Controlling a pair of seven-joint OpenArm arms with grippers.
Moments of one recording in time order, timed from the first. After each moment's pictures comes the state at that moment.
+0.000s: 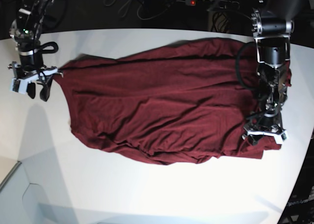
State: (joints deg) left arm -20.4 -17.2 -6.8 43.9 -37.1 -5.7 6.3; right arm -19.6 5.9 28.9 101.0 15.9 17.2 -18.6
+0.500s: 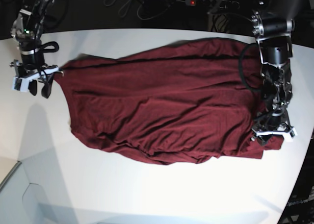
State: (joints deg) left arm -20.4 -17.3 -12.6 43.8 -37.3 -5.7 6.3; right arm -19.3 5.9 28.9 98.4 15.8 17.2 -18.7
